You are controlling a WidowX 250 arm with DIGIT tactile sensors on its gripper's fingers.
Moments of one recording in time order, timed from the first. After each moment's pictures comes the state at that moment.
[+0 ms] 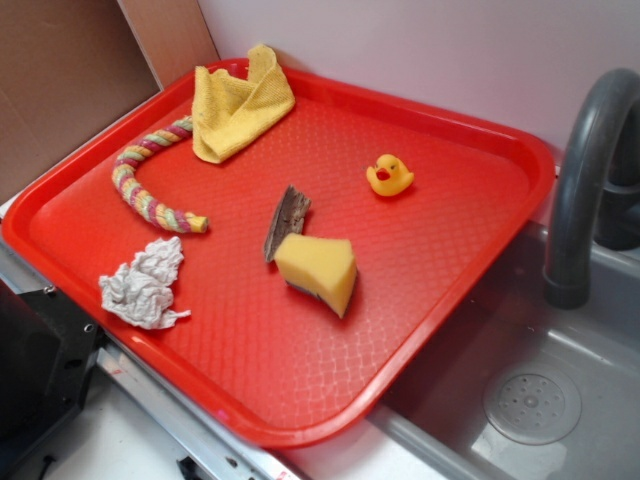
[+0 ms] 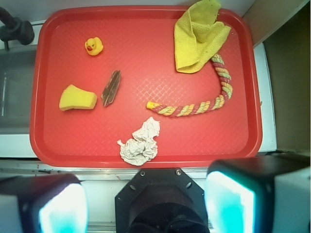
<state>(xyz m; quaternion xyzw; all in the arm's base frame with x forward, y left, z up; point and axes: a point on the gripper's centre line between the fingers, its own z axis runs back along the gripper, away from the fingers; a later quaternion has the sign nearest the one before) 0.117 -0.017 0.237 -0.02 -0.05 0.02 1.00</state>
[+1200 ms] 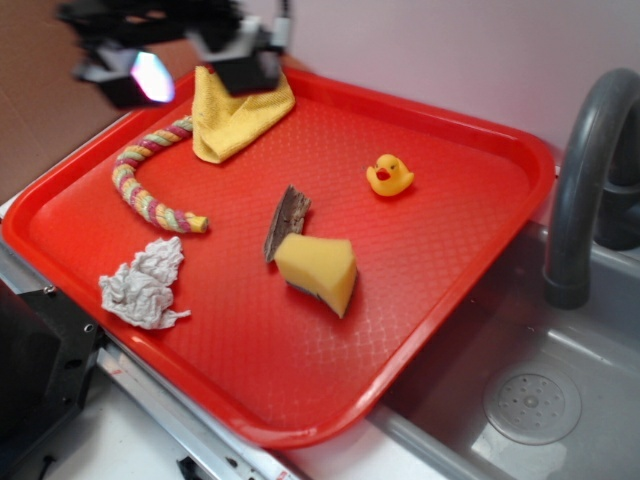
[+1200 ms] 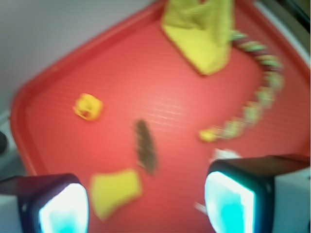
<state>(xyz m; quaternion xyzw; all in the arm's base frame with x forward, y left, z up) 0.224 -0.085 0.139 -0.04 -0.10 0.30 0.95</state>
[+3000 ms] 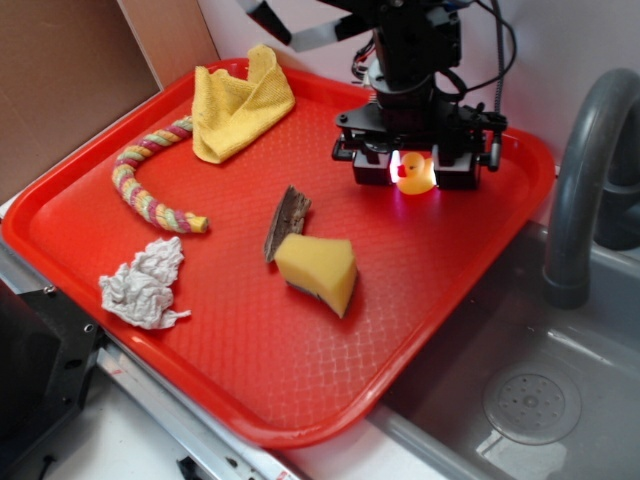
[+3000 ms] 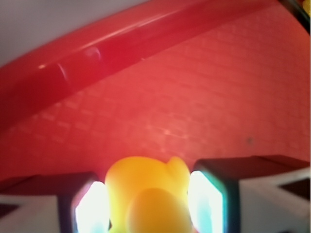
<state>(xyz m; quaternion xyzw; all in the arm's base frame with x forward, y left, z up) 0.311 -0.107 0.018 0.05 -0.07 0.27 0.96</state>
